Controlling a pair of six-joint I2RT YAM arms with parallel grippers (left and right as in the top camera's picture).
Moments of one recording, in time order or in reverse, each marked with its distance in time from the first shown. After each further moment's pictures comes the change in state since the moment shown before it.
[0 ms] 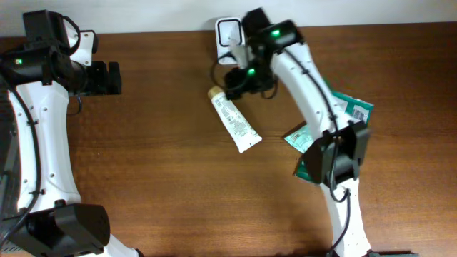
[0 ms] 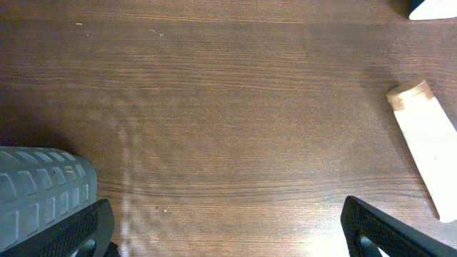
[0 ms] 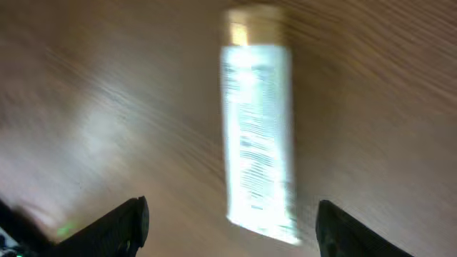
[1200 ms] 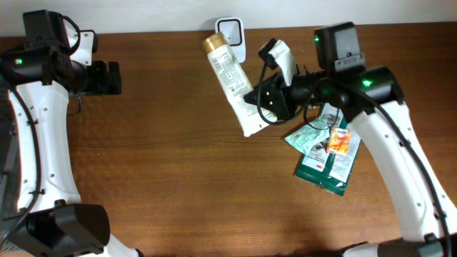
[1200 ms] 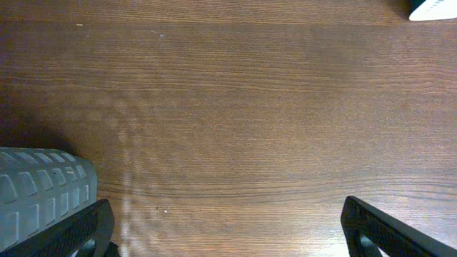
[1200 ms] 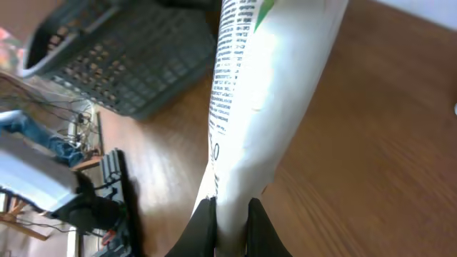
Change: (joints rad) left arm 0.000 0.000 0.000 0.002 0.000 0.000; right arm -0.105 -0.808 -0.770 0.472 -0.531 -0.231
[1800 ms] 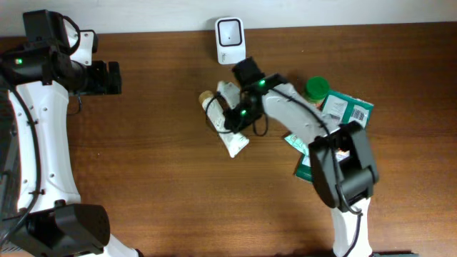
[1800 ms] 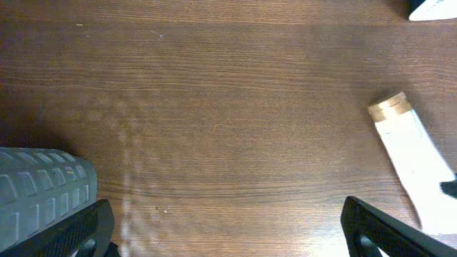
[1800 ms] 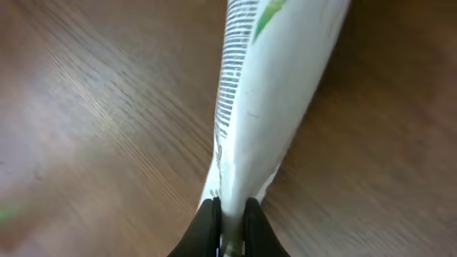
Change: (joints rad) left arm 0.000 0.000 0.000 0.000 0.000 0.000; right arm 0.218 0.588 -0.005 0.160 0.505 0.140
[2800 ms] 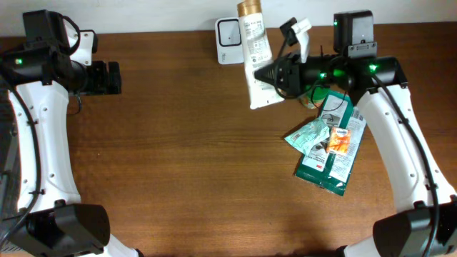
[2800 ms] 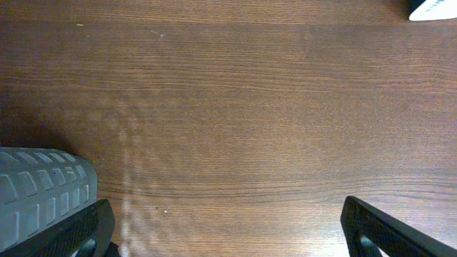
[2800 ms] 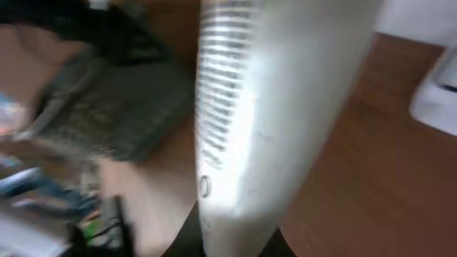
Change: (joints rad) left arm 0.000 0.000 0.000 0.000 0.000 0.000; right arm -0.335 -0.481 0.003 0.028 -0.568 0.025
